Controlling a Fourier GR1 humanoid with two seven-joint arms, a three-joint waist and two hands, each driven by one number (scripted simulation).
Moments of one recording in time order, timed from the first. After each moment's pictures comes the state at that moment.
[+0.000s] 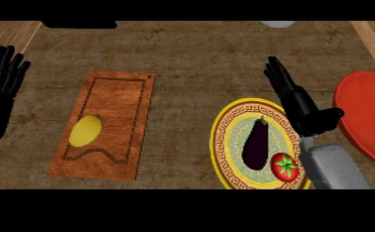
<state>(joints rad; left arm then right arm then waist) -0.09 0.62 0.02 -1.56 0.43 0.08 -0.14 -0.25 -0.27 0.17 -1.37 -0.21 0.01 -0.15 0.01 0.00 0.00</state>
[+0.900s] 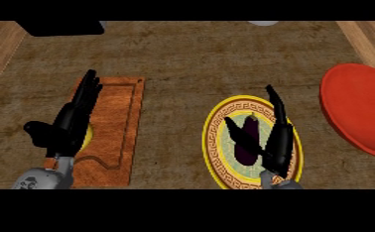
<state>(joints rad) -0.10 0.36 -0.24 -1.54 0.27 0.27 -0.02 -0.05 -0.06 0.37 -1.51 0.47 -0.87 0.16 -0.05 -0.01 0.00</state>
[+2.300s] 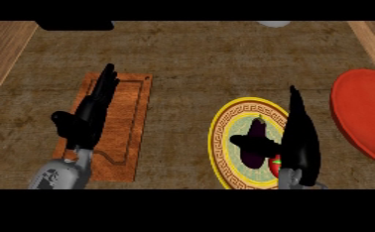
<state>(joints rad) -0.17 0.28 -0.27 -1.54 0.18 0.29 0.06 -0.09 0.00 0.31 -1.89 0.93 -0.20 1.13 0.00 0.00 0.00</state>
